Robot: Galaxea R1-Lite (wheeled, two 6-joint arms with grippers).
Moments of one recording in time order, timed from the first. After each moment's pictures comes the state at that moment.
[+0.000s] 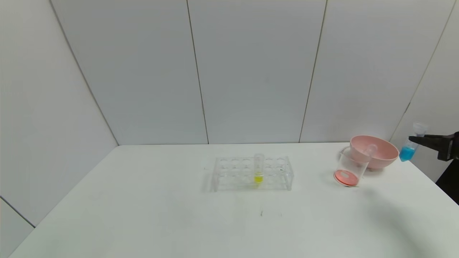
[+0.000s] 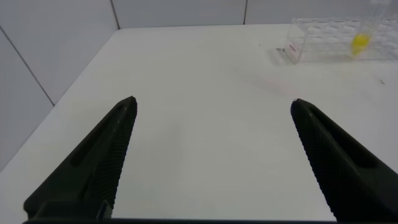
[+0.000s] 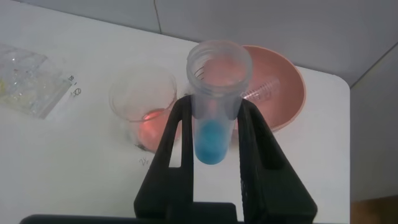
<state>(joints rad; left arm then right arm) 0.00 0.00 0.00 0.00 0.00 0.00 -0.47 1.76 -0.99 -0.37 0.75 -0.26</state>
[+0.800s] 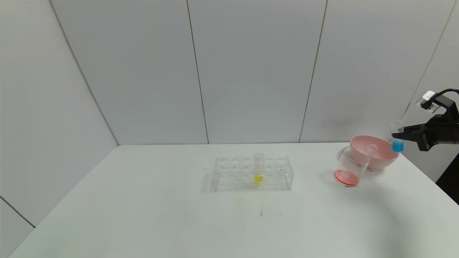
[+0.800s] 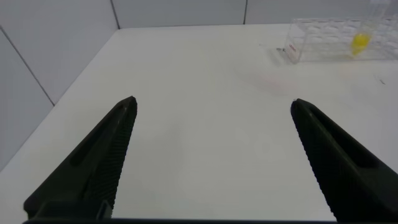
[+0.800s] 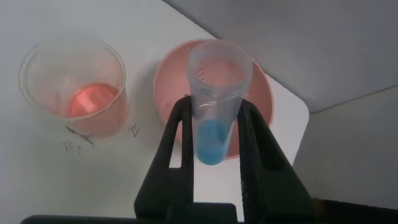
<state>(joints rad) 0.00 0.00 0.00 0.00 0.00 0.00 -0.39 1.99 -1.47 0.09 0.61 -0.71</state>
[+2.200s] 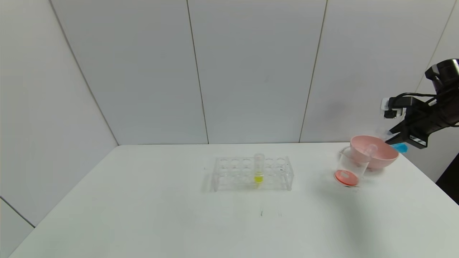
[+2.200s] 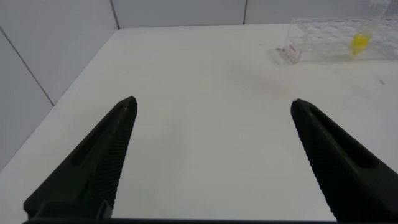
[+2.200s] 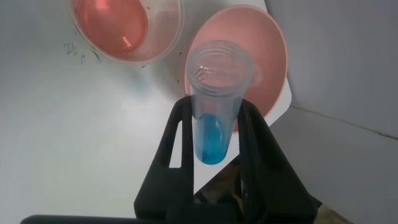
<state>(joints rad) 0.00 0.00 0.00 0.00 0.00 0.00 -0.19 2.09 -2.00 0.83 0.22 -1.21</state>
